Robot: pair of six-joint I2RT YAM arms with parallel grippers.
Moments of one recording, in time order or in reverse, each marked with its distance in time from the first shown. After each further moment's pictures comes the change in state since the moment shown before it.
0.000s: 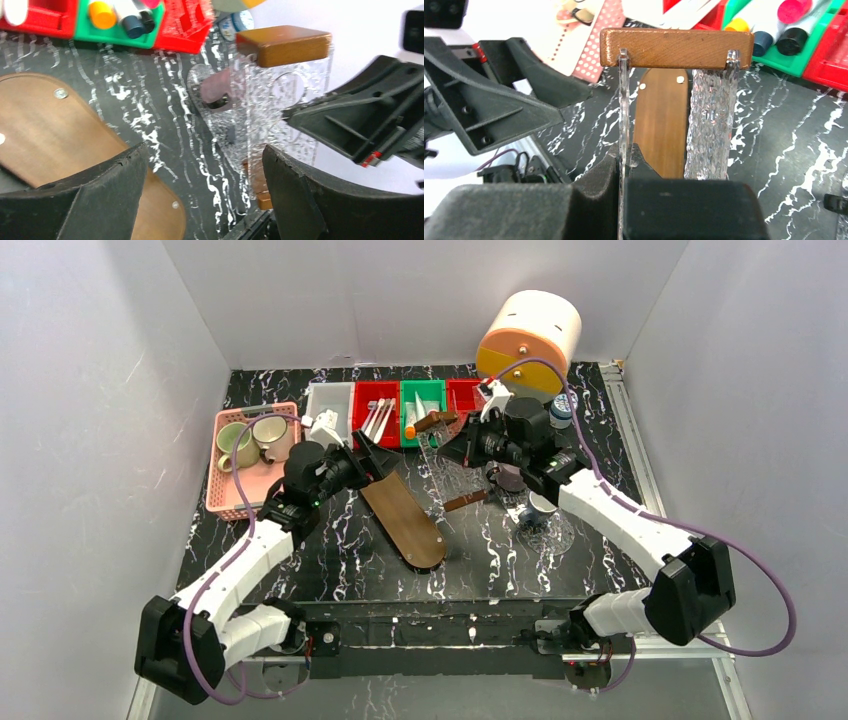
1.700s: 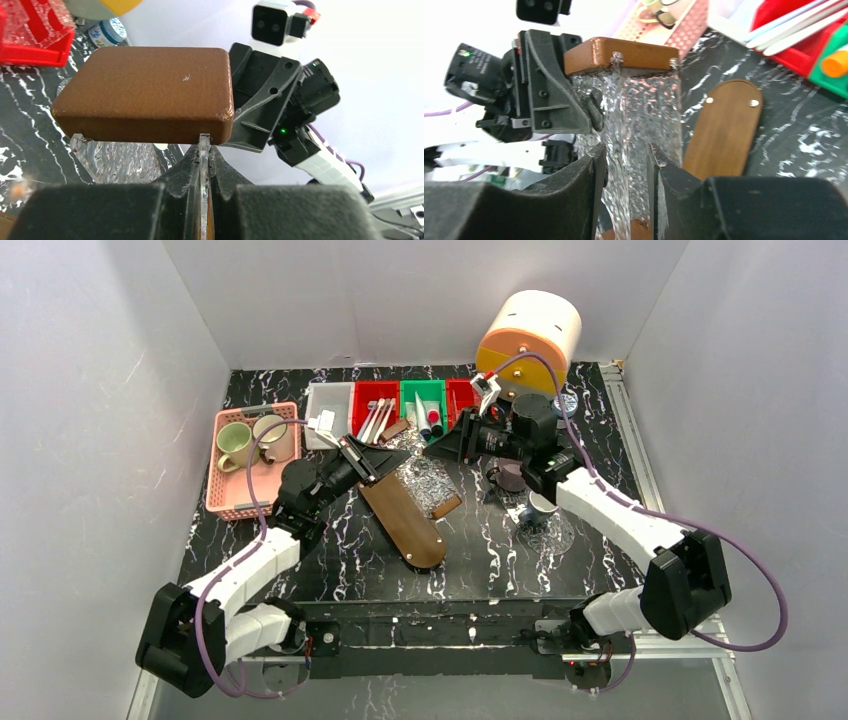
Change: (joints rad) left arm -0.029 0.038 -0.138 0.638 0.220 -0.375; right arm -0.043 0.031 -0.050 0.320 -0.391 0.140
